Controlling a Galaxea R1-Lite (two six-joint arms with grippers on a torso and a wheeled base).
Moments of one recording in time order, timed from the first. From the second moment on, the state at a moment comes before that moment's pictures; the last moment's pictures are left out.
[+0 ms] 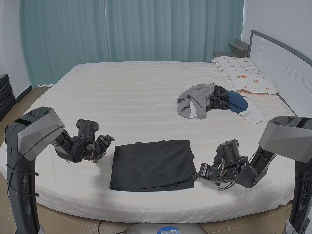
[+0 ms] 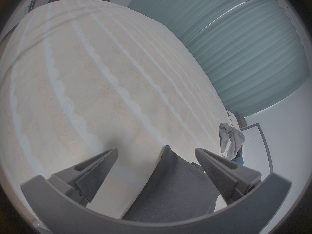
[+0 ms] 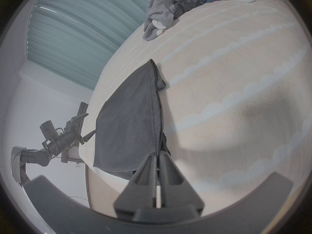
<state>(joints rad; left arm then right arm) -0.16 2.37 -1.12 -0.54 -0.02 -1.00 0.43 2.28 -0.75 -0.77 0.22 0.76</state>
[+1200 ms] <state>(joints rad) -0.16 2.26 -0.94 -0.57 -0.26 -0.77 0.36 2.17 -0.61 -0.95 0.23 0.95</state>
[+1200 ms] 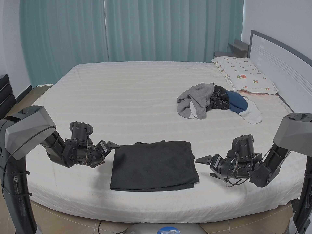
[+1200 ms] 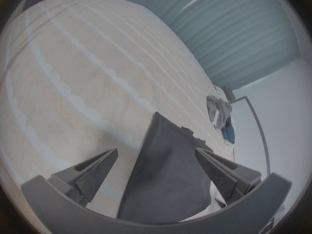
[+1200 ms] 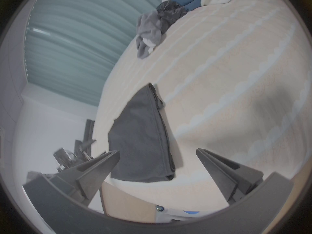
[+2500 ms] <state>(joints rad) -0.24 2.36 -0.90 -0.72 -0.25 -0.64 0.32 2.20 -0.56 -1.03 0.24 0.98</state>
